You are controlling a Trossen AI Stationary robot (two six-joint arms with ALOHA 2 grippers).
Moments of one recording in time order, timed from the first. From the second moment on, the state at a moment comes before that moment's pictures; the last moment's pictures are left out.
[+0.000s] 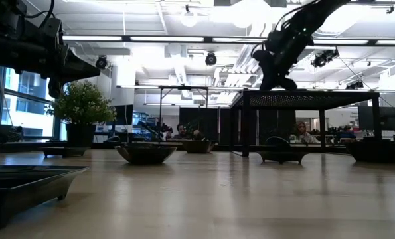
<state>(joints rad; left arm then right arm) 0.21 0.01 0.07 -0.08 -0.27 -0.45 -1.04 1.67 1.45 -0.80 -0.44 0.10</state>
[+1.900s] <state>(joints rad) 0.21 0.20 0.08 0.00 -0.10 -0.49 0.20 0.91 0.67 -0.44 0.16 0.80</state>
